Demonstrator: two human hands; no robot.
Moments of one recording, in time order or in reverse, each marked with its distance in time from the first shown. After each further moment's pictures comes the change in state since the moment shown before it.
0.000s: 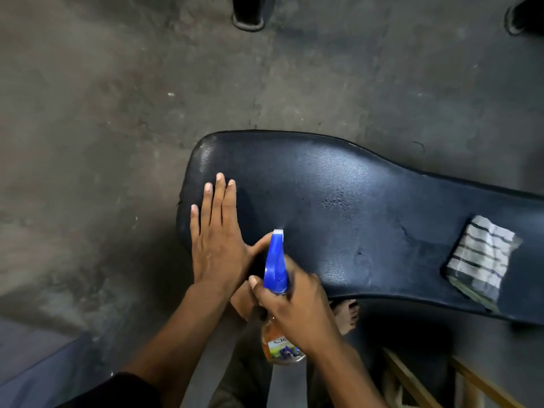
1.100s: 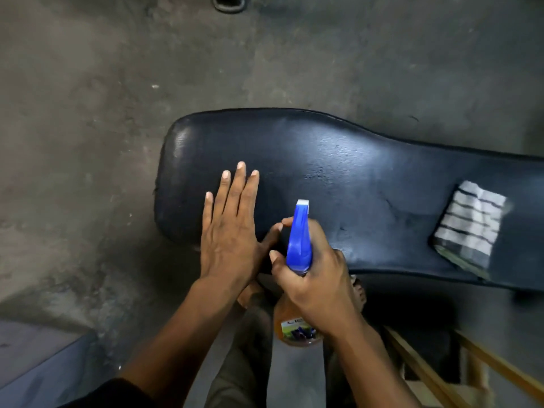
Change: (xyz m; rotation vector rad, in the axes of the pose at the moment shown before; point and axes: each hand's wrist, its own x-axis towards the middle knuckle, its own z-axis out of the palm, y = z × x) left_hand -0.023 0.048 -0.001 0.004 -0.095 0.161; right_hand -0.011 0.027 -0.041 0.030 0.209 -0.145
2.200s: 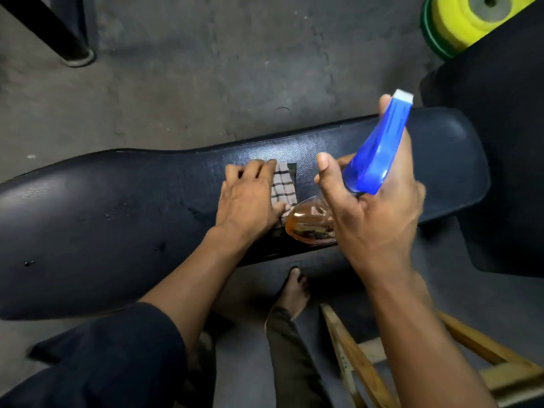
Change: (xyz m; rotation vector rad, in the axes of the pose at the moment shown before) left_hand 0.055 0.344 0.107 0.171 -0.353 0.365; right_hand -0.032 0.108 -0.340 0.063 0.818 -0.069
